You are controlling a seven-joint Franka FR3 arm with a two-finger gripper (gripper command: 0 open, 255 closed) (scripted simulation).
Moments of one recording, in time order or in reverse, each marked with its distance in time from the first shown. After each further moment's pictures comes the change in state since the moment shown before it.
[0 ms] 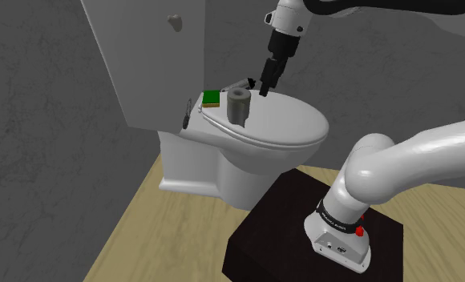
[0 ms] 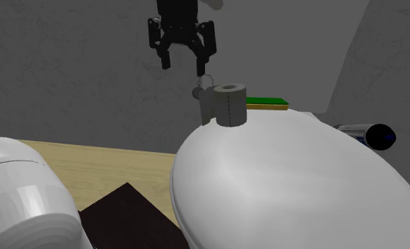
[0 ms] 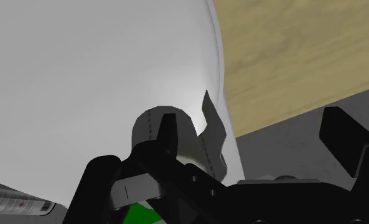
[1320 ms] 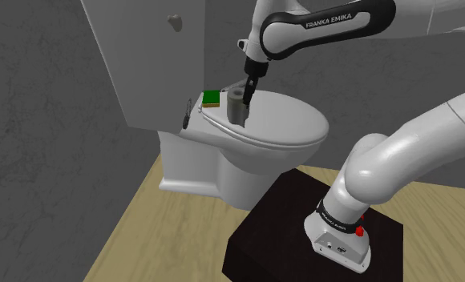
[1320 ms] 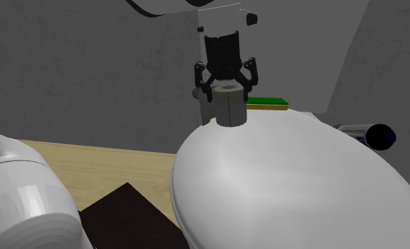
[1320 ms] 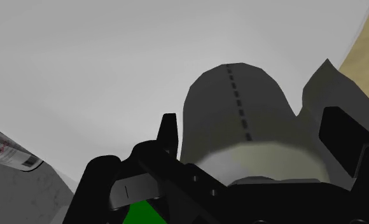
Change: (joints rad) arm 0.001 0.275 -0.063 -0.041 -0.170 0.364 -0.245
